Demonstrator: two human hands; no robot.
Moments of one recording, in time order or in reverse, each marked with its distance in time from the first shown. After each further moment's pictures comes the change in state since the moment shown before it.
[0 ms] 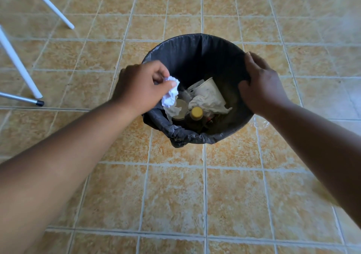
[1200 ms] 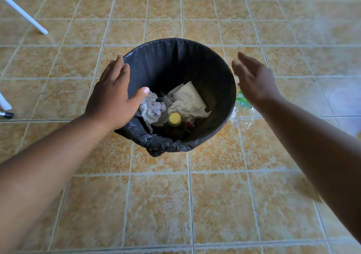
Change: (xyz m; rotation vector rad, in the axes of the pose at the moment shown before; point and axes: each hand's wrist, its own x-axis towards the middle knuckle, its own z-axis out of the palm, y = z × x) left_hand 0.001 -0.010 0.013 0.321 -0.147 -0.093; right_hand 0.018 0.039 -0.011 0.490 0.038 0.162
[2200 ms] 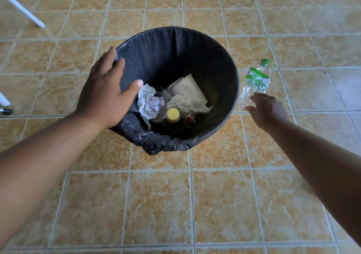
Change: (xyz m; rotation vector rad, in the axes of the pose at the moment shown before) left_hand 0.001 0.005 0.006 -0.024 0.061 -0.012; right_hand -0.005 0.154 0.009 -0.764 -0.076 -0.022
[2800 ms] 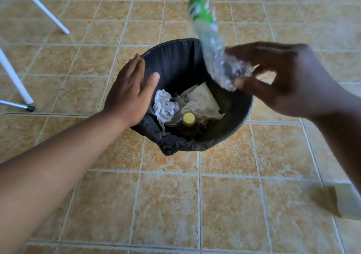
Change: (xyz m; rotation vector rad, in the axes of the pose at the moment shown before) left_hand 0.000 -0.005 0.002 -0.149 -0.006 -0.008; right_hand -0.033 -0.121 -0.181 0.387 0.248 -0.841
